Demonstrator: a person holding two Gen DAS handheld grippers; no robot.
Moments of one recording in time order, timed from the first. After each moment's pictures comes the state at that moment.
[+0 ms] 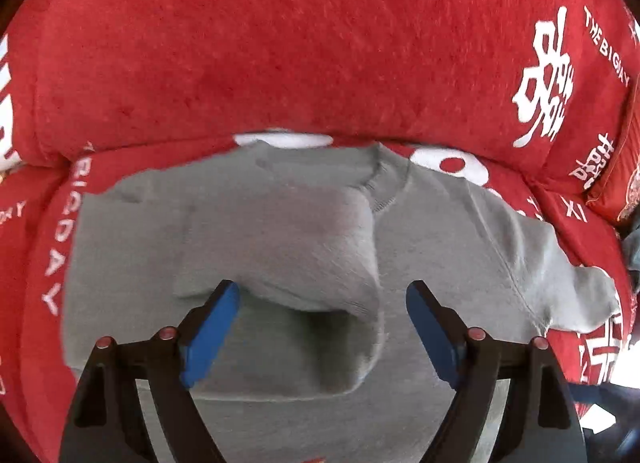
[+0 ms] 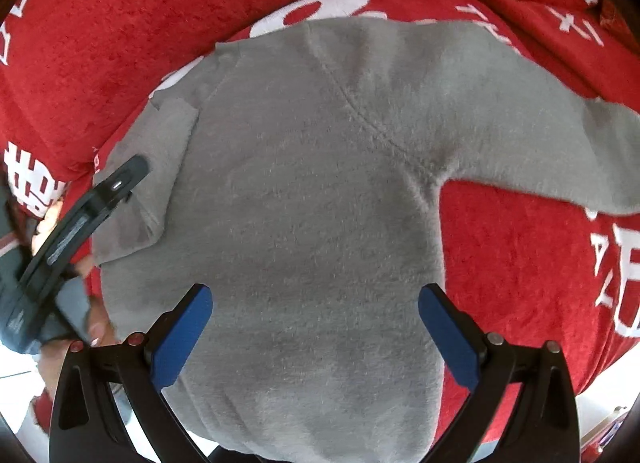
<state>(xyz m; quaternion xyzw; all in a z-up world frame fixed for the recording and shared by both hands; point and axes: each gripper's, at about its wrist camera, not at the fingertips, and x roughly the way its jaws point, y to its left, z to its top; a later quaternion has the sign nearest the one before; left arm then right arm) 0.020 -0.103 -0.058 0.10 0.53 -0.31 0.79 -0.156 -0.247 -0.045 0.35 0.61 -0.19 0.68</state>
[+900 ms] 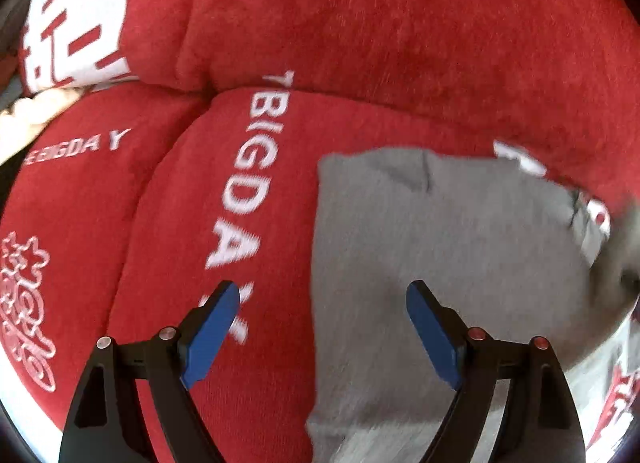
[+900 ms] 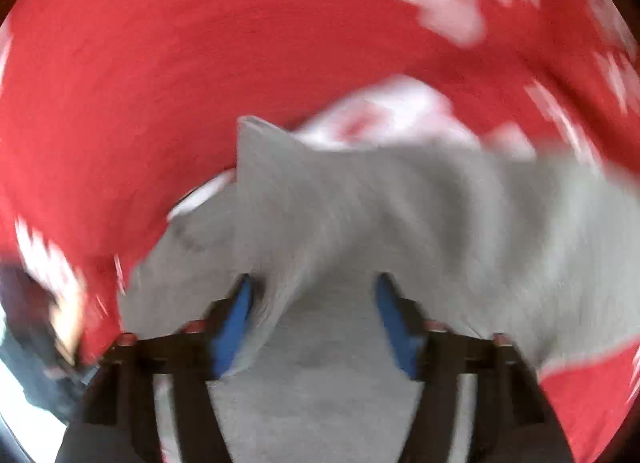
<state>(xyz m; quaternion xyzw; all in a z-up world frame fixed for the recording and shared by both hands) 0.147 0.043 -0.092 0.07 0.60 -0.16 0.78 -0.078 -0.325 -0.070 0.44 0.49 -0.23 0.72</state>
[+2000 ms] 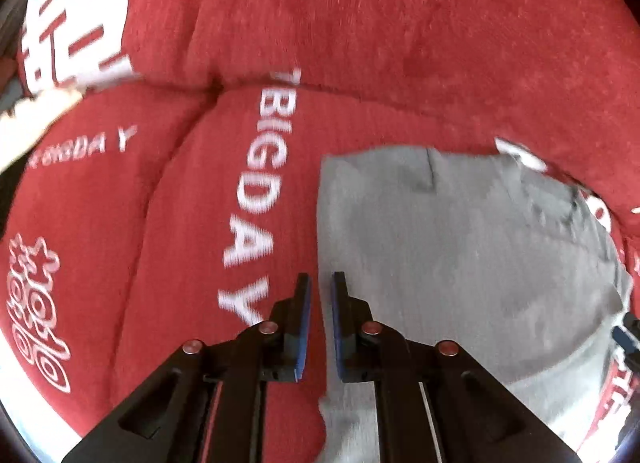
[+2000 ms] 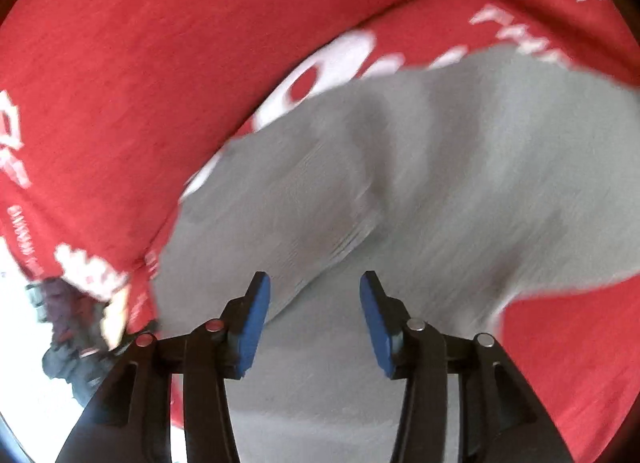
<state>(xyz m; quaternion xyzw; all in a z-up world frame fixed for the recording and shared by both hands) 0.124 0.052 -0.069 0.08 0.62 -0.16 0.76 -0.121 -0.310 -0.073 0.51 0.48 -0.15 0.70</state>
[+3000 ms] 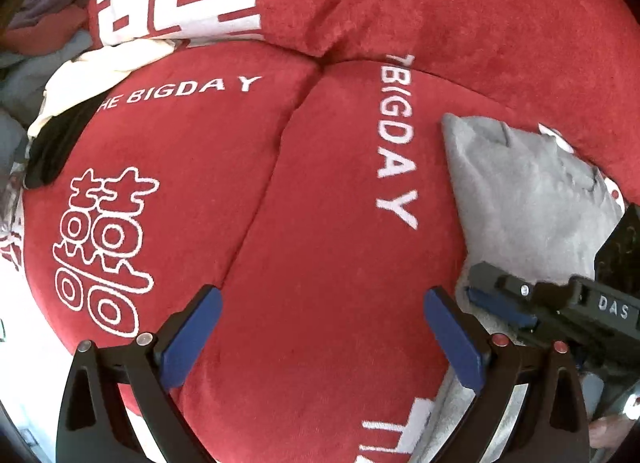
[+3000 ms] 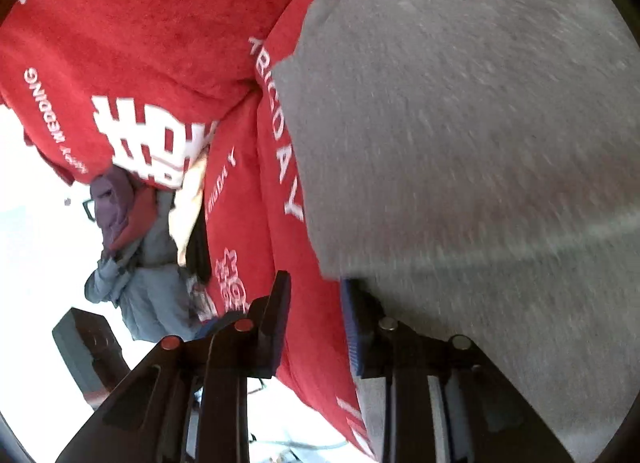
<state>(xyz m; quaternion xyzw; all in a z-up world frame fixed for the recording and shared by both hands) 0.097 0.169 -0.052 0.10 0.61 -0.11 0.78 0.024 -0.059 -0.137 0.56 0.54 0.06 0.62</state>
